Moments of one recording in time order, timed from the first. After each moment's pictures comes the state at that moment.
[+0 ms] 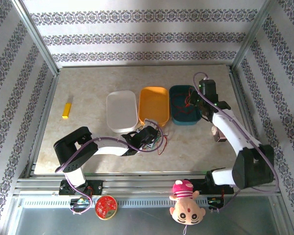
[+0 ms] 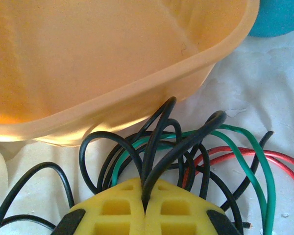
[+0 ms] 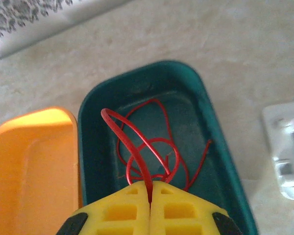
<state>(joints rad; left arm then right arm) -0.98 1.75 0.82 0.13 -0.41 -0.37 0.17 1.37 1.01 -0.36 0.06 0.50</state>
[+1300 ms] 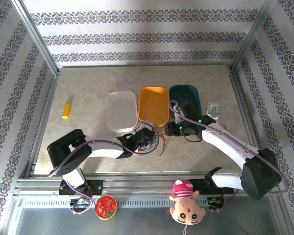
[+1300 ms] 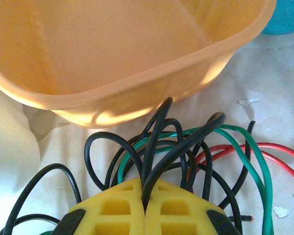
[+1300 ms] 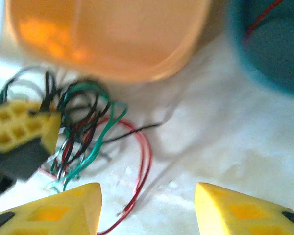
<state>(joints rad) -0.98 1.67 0.74 0.15 -0.44 -0.38 0.55 1.27 0.82 -0.63 -0.18 0.43</state>
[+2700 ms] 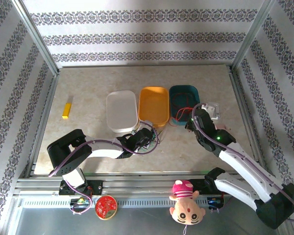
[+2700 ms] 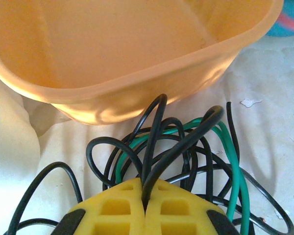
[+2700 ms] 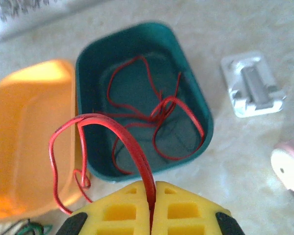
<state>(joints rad) -0.98 1.67 0.73 0.16 -0.44 -0.40 0.53 0.86 0.74 -0.58 0.48 0.69</state>
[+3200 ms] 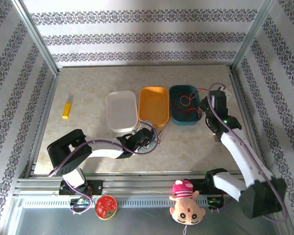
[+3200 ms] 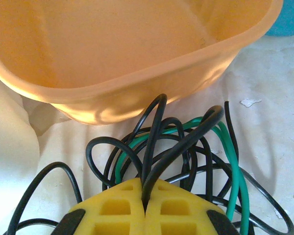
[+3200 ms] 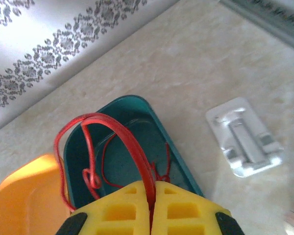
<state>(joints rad) -0.98 1.67 0.73 0.16 -0.44 -0.40 0.17 1.12 0.86 -0.34 0.26 0.69</state>
